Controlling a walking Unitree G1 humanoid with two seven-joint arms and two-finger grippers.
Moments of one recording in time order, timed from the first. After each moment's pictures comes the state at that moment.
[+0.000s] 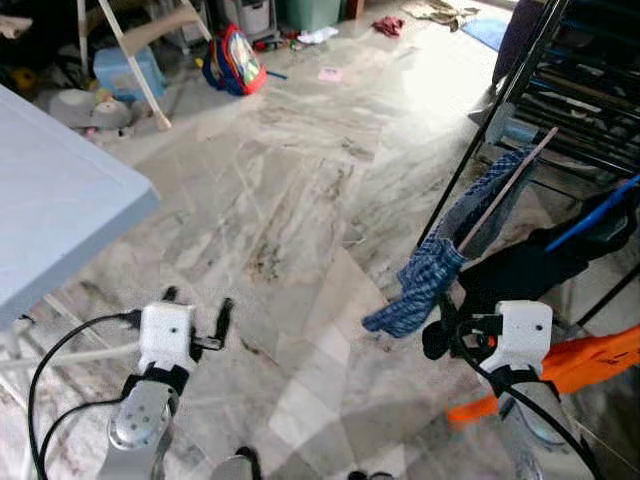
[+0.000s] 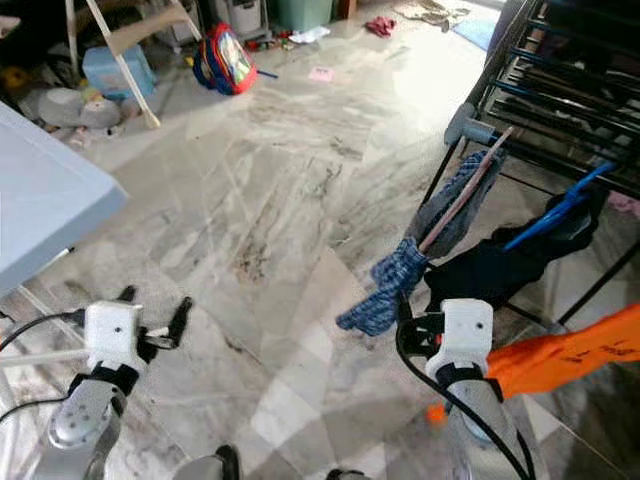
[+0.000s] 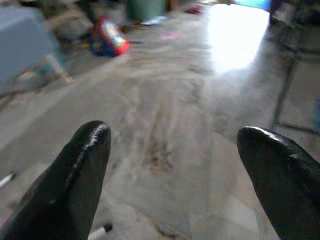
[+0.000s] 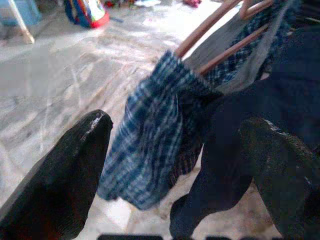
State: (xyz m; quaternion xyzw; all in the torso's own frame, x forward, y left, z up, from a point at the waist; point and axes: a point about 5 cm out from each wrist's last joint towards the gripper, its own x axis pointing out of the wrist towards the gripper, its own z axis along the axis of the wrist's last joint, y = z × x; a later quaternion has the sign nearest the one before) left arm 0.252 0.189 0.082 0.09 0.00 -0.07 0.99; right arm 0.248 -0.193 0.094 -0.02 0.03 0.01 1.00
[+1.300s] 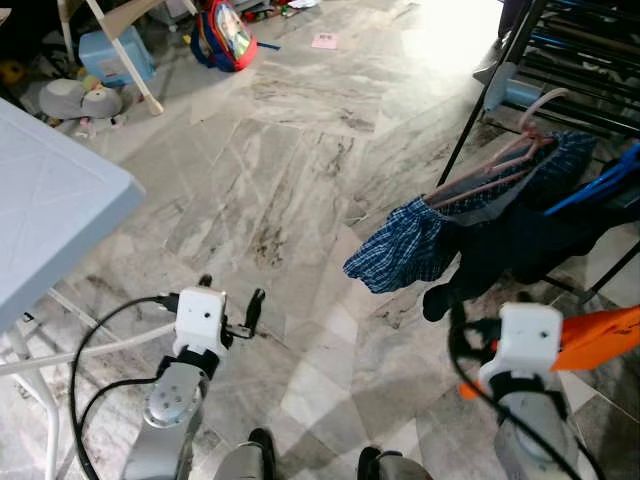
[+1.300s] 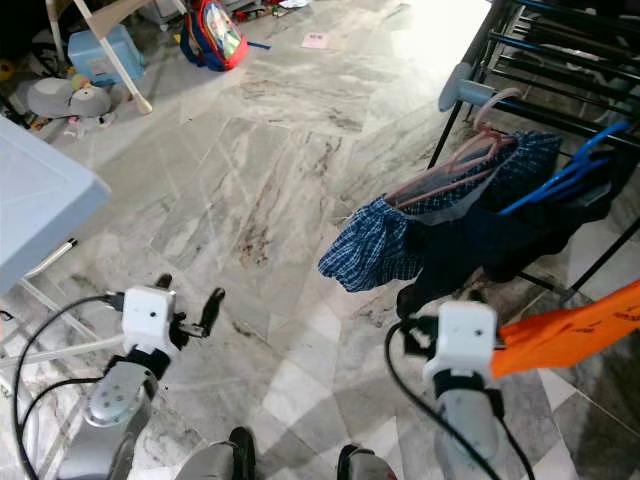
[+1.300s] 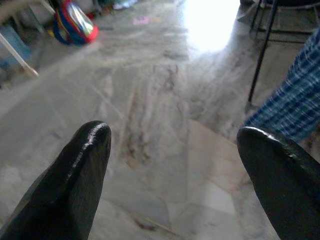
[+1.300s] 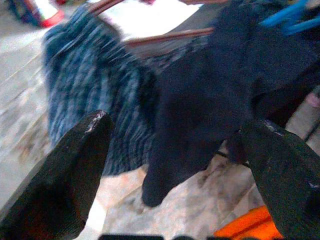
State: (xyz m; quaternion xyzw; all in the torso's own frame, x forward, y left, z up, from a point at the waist) left arm 0.270 0.154 0.079 0.04 0.01 -0.10 0.99; right arm 0.233 -0.183 0.120 -0.05 -0.01 -0.08 1.00
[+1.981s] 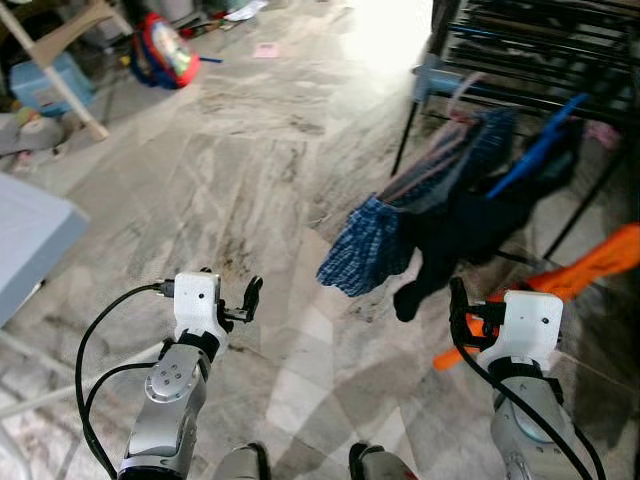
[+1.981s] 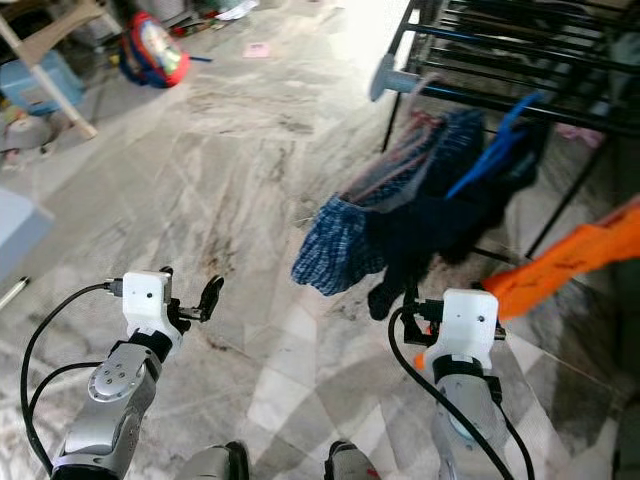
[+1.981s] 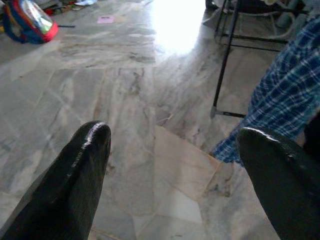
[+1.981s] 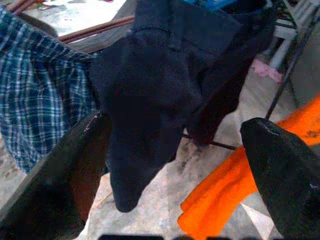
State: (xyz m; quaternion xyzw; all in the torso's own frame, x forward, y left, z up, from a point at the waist) left arm 0.288 0.161 0.084 0.00 0.03 -0.08 1.00; right arm 0.243 -0.182 0.120 -0.03 0.00 -0.08 1.00
